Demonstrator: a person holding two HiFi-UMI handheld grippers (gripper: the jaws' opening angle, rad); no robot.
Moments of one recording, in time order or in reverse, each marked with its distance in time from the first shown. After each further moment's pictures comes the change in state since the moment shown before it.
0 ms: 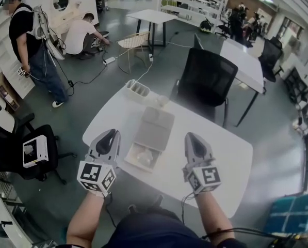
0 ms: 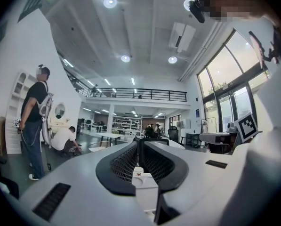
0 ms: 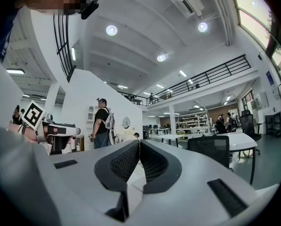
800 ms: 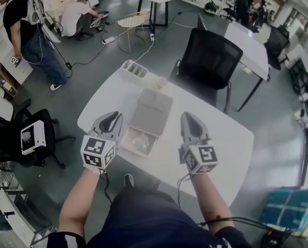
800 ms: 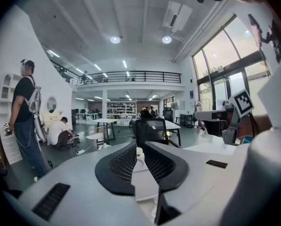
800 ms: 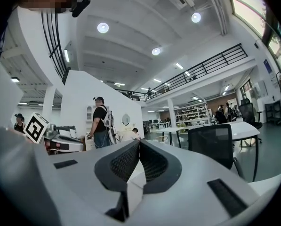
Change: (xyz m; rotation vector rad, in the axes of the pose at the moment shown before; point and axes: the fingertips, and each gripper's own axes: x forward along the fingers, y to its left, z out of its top) left arm 0.061 0.000 -0.075 0.092 0.226 -0.061; right arm 0.041 -0.029 -0.033 0.084 0.062 0.003
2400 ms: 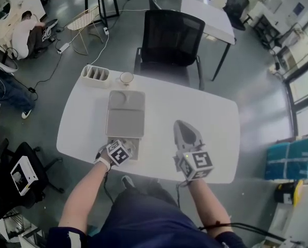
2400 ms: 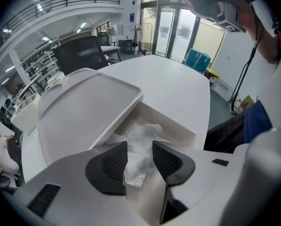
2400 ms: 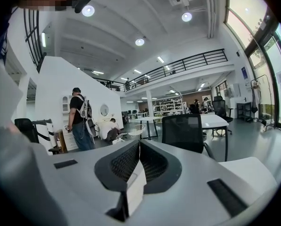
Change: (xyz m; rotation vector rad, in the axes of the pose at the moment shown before) left arm 0.095 -0.107 -0.290 0.546 0.903 -0.659; right arm -0.041 -0.048 -0.054 0.057 0.137 -0.278
